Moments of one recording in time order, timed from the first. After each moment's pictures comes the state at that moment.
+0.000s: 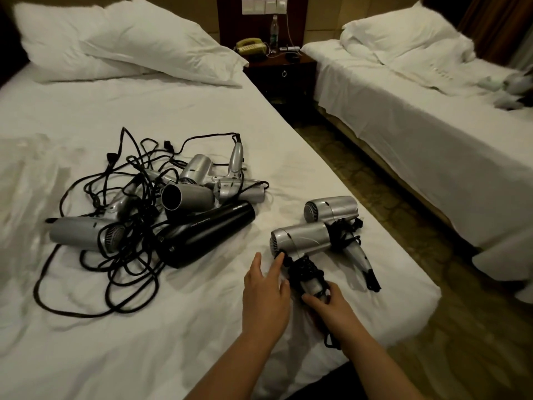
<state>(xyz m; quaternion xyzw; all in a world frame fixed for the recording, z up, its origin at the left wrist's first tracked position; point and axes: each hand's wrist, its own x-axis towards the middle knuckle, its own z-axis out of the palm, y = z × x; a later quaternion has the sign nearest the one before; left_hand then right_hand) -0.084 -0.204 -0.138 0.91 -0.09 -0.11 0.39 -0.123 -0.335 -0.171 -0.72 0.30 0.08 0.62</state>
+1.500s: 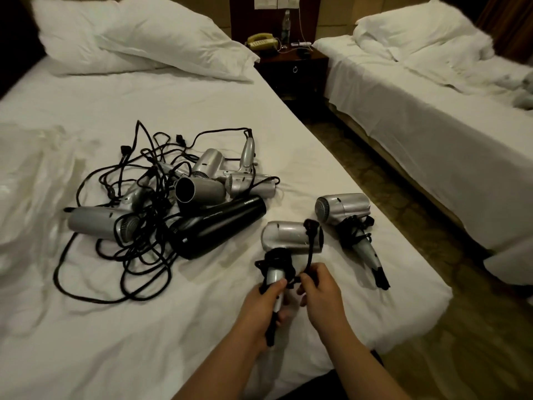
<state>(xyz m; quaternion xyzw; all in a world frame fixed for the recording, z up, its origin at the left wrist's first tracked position) -0.090 -0.177 -0.141 0.60 0.18 -0.30 0.72 -0.107 -0.289 -0.151 -0.77 0.24 -0.05 0.58</state>
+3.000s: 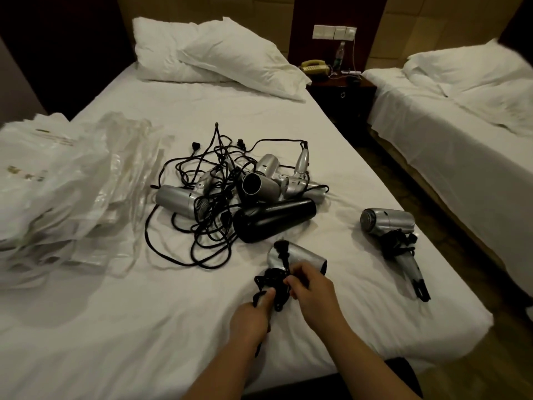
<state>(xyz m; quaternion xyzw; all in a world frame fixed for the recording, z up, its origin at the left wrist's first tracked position) -0.129 -0.078 -0.161 0.80 0.22 -0.21 0.52 -0.128 -0.193 -0.114 -0.84 0.08 0.00 0.54</state>
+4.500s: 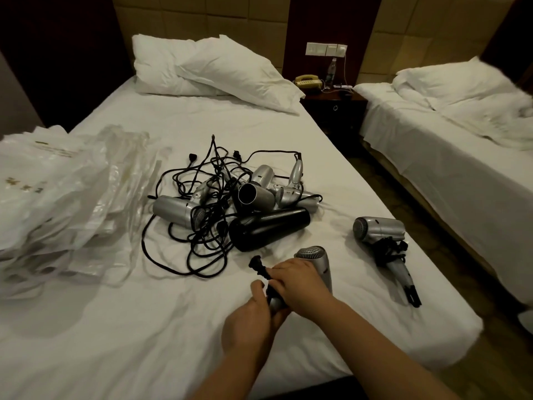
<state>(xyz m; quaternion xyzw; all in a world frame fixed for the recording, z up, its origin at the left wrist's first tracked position) -0.145 -0.082 -0.126 0.97 -0.01 -0.07 0.25 -0.092 -0.195 -0.097 -0.98 -0.17 0.07 0.10</state>
